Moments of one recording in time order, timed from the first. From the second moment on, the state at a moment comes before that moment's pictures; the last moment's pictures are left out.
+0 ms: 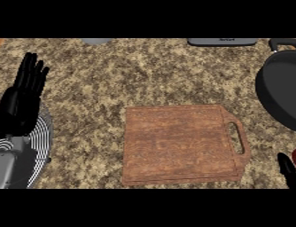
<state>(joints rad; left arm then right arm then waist) -0.24 0.20 0.11 -1.58 0.14 0.10 0.06 0.08 -0.08 -0.20 -2.32 1.09 0.28 -0.07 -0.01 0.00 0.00</state>
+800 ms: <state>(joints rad) -0.27 0.19 0.10 -1.54 0.12 0.10 0.04 -0.31 -0.56 -0.67 -1.40 0.72 0.23 -0.43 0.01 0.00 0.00</state>
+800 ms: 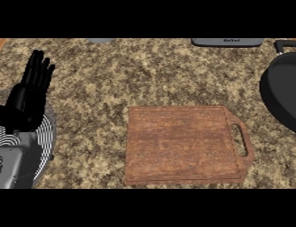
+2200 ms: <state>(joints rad) -0.28 0.18 0.11 -1.55 0.12 0.08 0.05 -0.72 -0.73 -0.61 -0.36 0.74 0.20 -0.84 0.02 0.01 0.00</state>
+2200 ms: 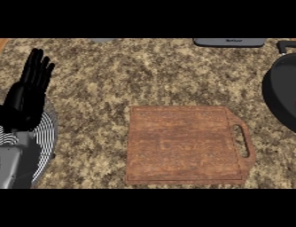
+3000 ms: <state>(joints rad) -0.31 0.18 0.11 -1.55 0.12 0.08 0.07 -0.74 -0.92 -0.86 -0.18 0.47 0.42 -0.71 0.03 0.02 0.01</state>
